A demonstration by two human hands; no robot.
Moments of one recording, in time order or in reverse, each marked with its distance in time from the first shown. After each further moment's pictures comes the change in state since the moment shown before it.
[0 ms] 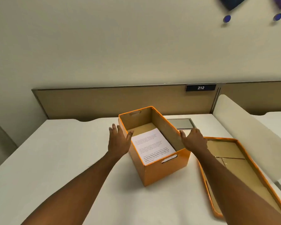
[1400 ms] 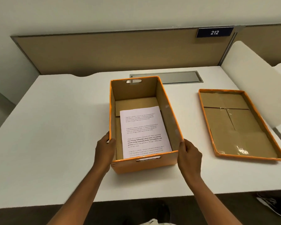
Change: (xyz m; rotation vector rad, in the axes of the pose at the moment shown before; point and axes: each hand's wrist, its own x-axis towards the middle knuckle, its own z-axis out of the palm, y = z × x) left_hand -0.168 -0.106 -0.021 -0.646 -0.122 -0.430; right_hand -0.252 0.011 0.065 0.510 0.024 0.162
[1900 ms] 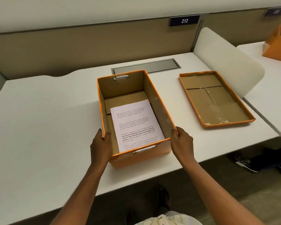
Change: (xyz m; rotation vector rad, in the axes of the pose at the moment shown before) left_hand -0.001 -0.028 -0.029 0.263 -0.062 0.072; right_hand -0.053 -0.002 0.014 -0.027 0.062 0.032
